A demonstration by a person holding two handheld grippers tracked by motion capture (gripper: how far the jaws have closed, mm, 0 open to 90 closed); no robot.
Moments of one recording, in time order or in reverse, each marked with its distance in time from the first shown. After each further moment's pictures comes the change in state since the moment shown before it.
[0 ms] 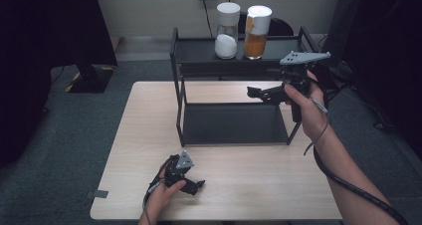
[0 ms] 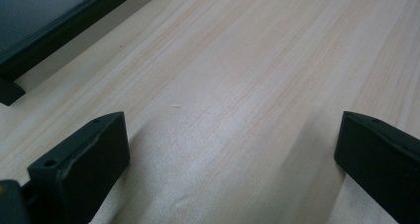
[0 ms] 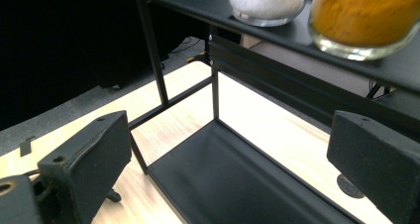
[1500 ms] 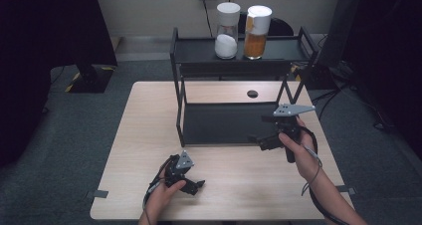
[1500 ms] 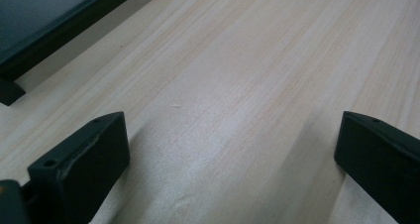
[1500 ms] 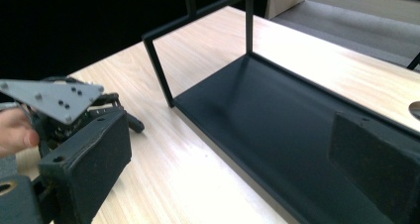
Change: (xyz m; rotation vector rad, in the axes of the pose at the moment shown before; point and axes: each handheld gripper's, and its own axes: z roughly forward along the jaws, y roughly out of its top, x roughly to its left) left arm 0.000 0.000 0.000 0.002 -0.001 0.002; right arm 0.007 -0.114 0.020 0.069 0.092 0.043
